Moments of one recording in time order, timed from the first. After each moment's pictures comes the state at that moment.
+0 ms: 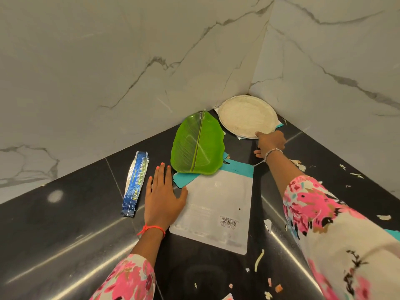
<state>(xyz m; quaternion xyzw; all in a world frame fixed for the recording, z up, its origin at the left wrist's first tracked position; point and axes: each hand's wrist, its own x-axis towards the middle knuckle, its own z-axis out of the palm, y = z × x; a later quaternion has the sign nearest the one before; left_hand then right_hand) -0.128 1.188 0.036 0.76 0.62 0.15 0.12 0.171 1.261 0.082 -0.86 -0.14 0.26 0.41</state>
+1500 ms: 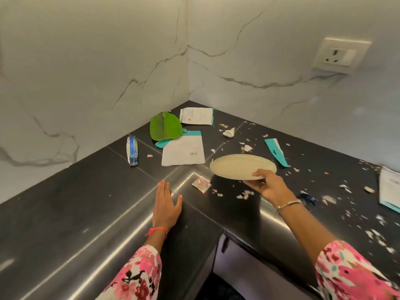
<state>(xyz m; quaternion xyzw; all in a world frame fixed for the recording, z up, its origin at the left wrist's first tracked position) -0.212 0.956 0.042 0.80 0.47 0.22 0.28 0.035 0.818 0.145 -0.54 0.10 0.42 0.72</state>
